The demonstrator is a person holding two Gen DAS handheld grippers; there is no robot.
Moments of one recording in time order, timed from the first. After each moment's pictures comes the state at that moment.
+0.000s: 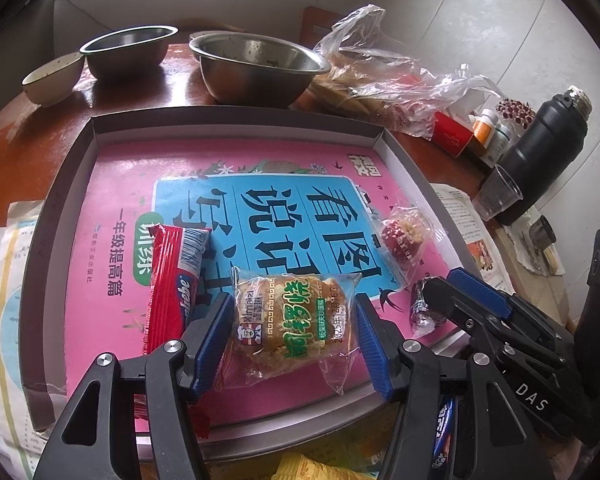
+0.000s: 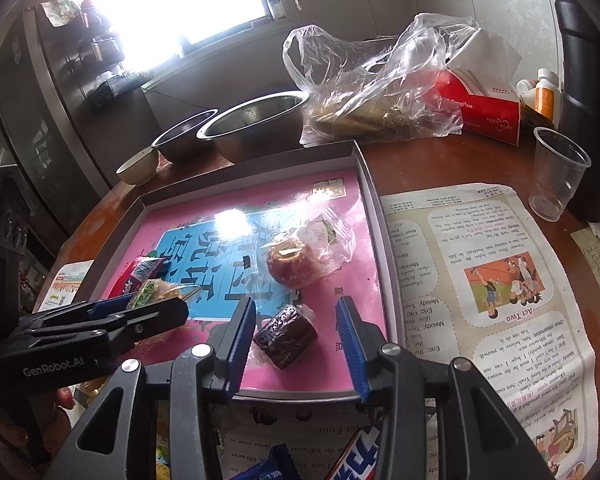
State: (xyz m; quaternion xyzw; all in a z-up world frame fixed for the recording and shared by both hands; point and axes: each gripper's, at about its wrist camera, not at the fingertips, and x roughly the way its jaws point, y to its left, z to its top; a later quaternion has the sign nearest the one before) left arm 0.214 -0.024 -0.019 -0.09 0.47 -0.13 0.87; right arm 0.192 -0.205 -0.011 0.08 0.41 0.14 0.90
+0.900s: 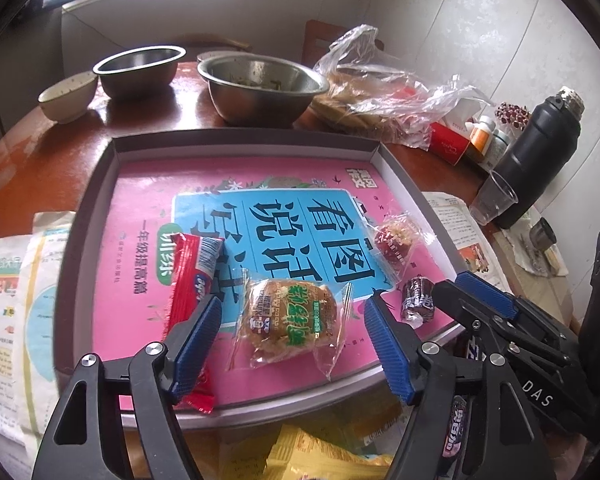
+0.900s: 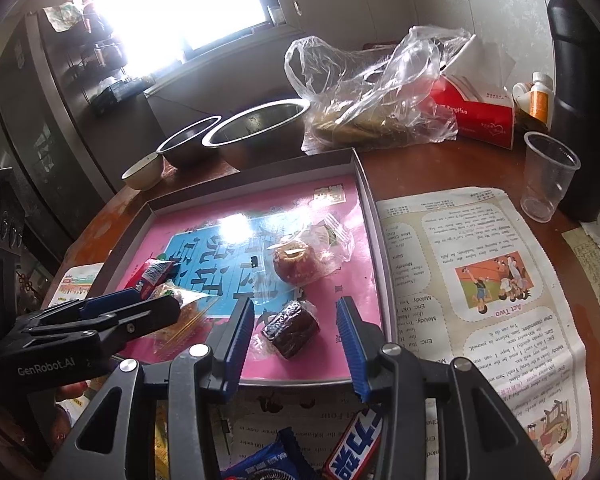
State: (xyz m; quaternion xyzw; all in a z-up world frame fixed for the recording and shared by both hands) left arm 0.195 -0.021 0.003 -0.08 0.45 -0.11 0.88; right arm 0.180 -0.208 0.001 0.08 0.40 0.14 0.90
